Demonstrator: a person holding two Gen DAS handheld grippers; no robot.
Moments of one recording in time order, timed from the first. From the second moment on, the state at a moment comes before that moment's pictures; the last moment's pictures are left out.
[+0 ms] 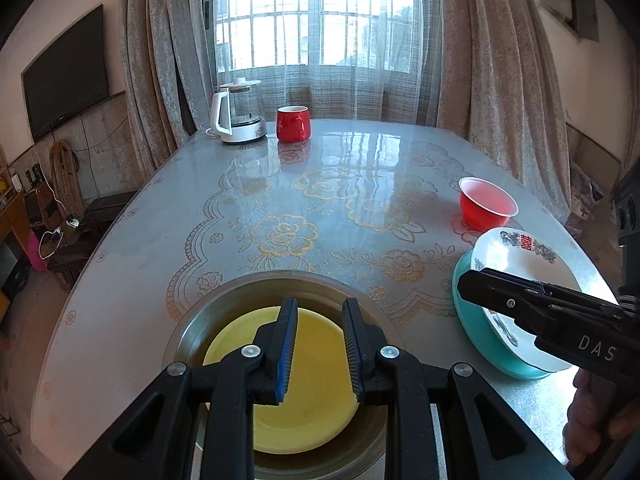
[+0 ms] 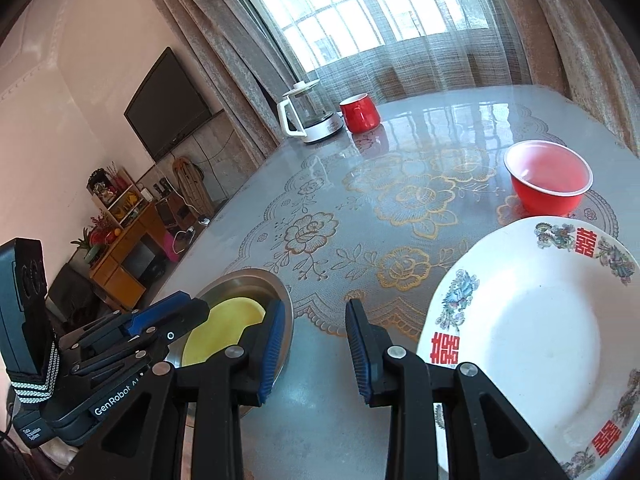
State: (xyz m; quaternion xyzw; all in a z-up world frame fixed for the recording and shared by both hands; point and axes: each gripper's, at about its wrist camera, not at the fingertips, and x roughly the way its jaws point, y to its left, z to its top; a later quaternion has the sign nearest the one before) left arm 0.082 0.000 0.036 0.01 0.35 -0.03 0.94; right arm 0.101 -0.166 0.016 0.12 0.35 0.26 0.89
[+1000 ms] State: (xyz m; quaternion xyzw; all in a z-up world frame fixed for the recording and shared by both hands) left arm 0.132 -0.119 0.043 0.07 0.34 -0.07 0.94; right arm 0.122 -0.322 0.028 0.18 0.33 0.14 0.92
